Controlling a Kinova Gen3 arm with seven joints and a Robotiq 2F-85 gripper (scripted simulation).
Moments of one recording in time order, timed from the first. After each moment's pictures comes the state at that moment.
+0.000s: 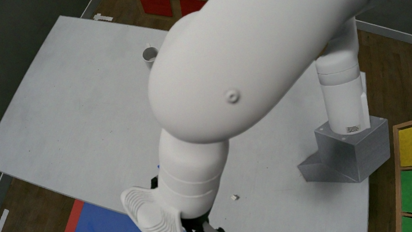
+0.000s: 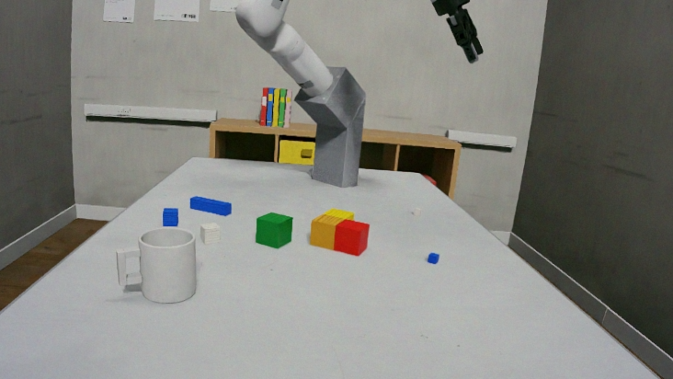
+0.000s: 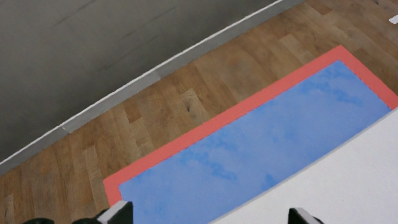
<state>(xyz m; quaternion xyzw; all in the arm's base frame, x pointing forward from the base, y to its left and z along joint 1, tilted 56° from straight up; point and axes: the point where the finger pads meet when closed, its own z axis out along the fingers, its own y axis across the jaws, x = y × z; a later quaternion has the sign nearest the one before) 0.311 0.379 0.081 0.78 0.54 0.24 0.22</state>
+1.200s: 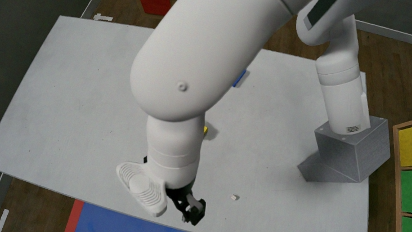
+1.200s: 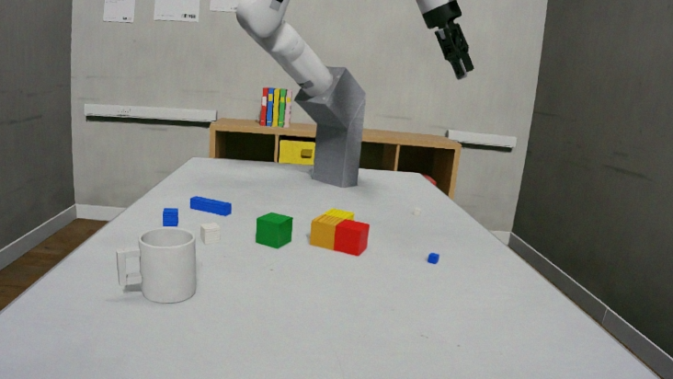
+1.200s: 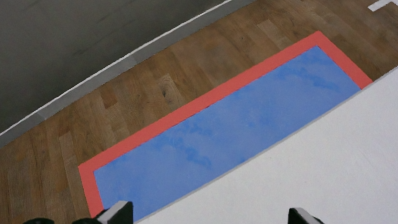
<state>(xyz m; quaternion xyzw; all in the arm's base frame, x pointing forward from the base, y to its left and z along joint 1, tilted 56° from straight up) 0.355 0.337 0.100 0.77 0.53 0.24 0.25</state>
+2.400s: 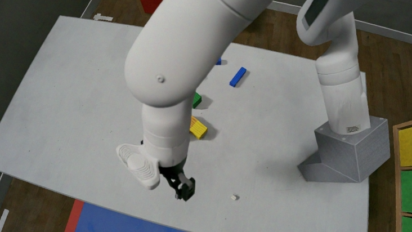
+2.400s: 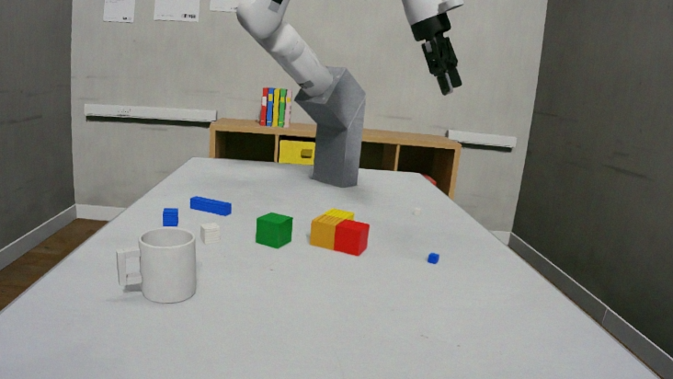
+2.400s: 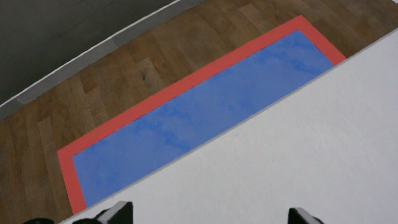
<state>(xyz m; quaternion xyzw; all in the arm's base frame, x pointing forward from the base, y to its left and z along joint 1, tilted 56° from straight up) 0.390 0.295 0.117 0.77 0.52 0.24 0.28</state>
